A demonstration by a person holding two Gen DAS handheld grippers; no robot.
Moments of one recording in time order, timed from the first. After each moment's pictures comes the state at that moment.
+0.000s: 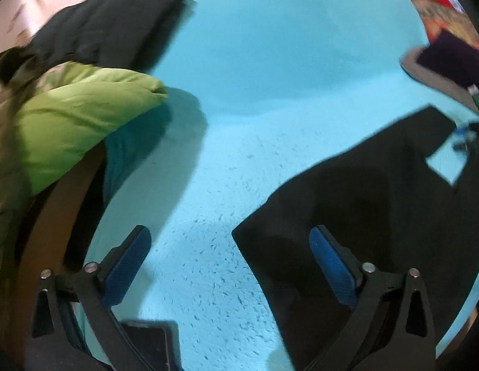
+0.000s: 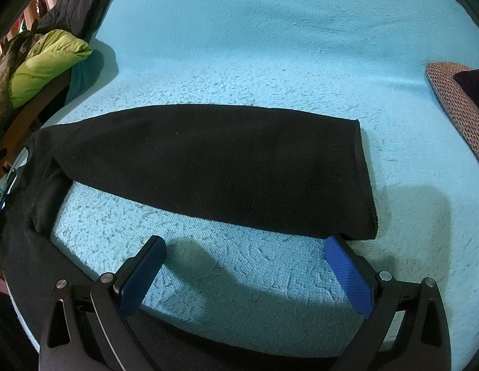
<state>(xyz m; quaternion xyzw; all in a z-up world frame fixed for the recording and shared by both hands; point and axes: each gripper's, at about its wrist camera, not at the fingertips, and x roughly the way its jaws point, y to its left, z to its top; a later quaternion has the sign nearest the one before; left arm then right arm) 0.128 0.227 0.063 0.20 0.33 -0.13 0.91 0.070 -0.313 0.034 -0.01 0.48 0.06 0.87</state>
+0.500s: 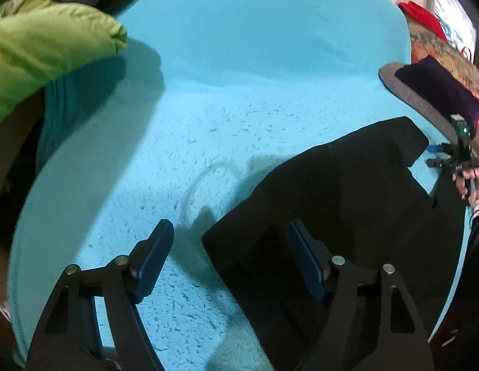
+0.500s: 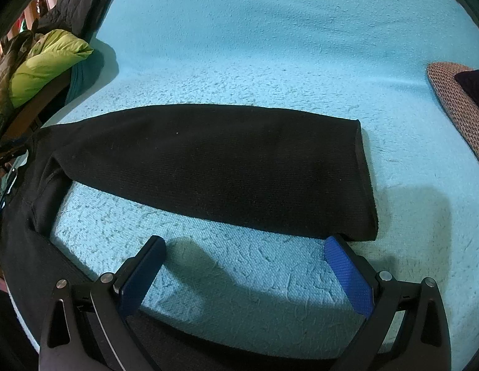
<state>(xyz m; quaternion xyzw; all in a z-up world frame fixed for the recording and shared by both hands) 0.173 0.241 0.026 0.08 0.41 -0.23 0.88 0.070 -0.313 0.033 -0.01 0.48 0.06 0.88</state>
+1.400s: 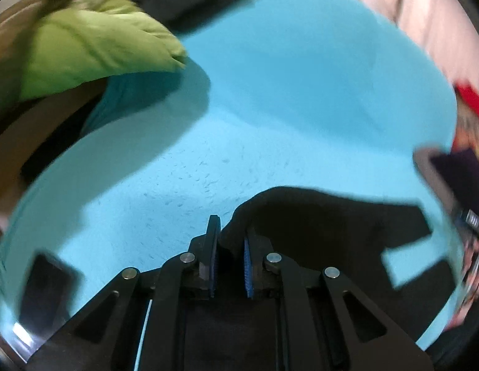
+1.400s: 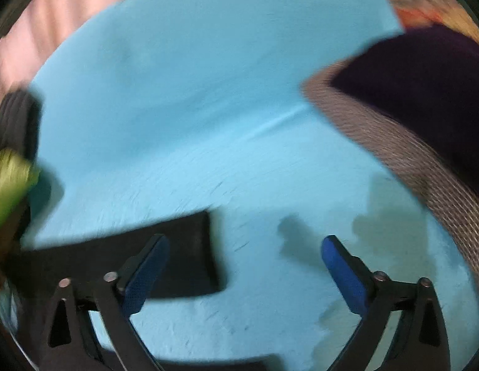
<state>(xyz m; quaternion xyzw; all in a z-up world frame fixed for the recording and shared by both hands) 0.121 0.204 0.075 -0.08 0.36 -0.08 0.92 0.043 -0.435 0.116 0.15 0.35 -0.11 0.92</state>
